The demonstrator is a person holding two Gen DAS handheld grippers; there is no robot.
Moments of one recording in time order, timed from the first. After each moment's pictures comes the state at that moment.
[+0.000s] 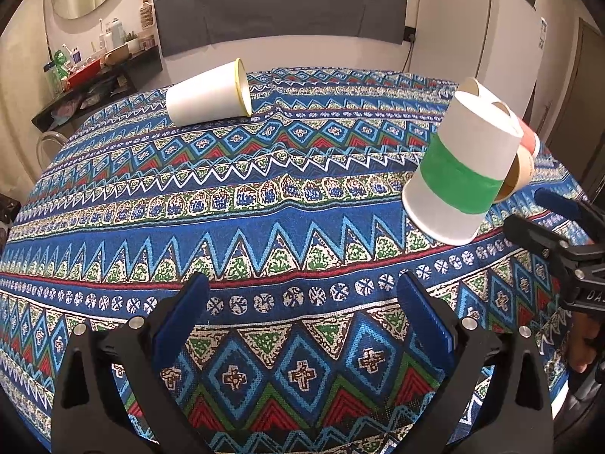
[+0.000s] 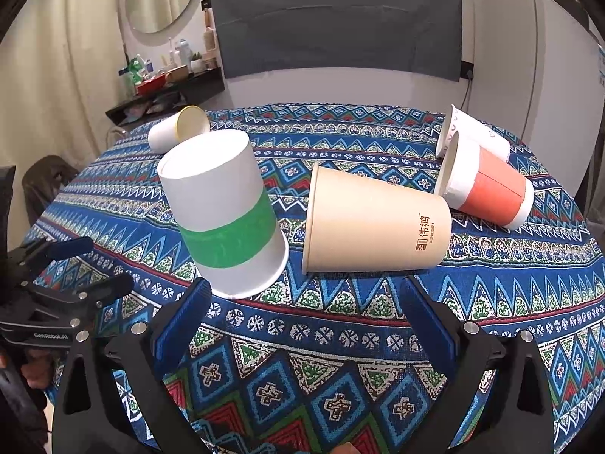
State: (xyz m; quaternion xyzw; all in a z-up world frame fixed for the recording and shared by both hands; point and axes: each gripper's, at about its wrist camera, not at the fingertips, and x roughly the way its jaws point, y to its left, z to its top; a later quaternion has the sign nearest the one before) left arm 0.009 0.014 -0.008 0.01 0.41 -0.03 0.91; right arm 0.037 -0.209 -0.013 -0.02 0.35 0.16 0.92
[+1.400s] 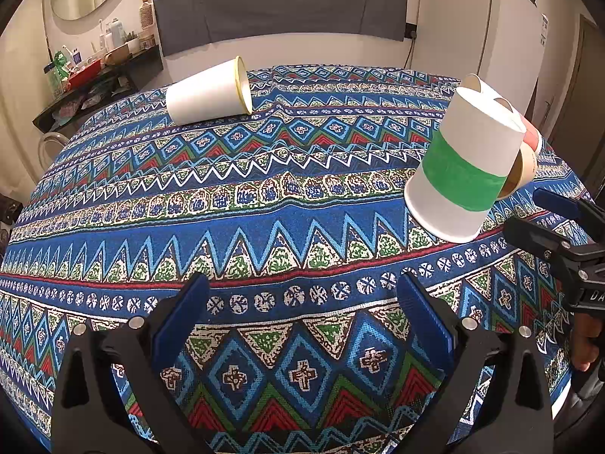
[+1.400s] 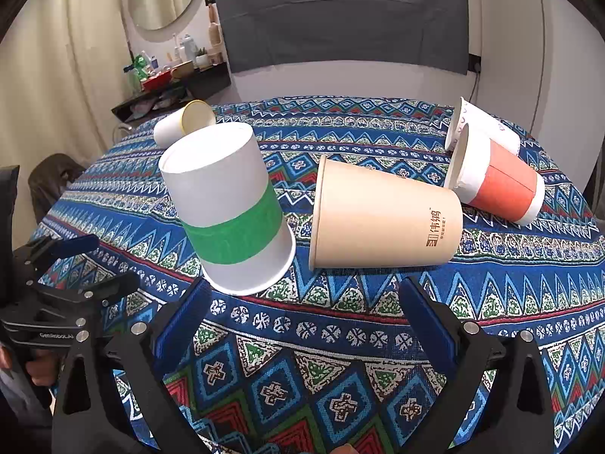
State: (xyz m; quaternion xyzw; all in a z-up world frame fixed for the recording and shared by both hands) left arm 0.009 0.014 -0.009 0.01 0.41 -0.03 0.91; right arm 0.041 -0.212 -0.018 -0.02 0.36 0.17 0.92
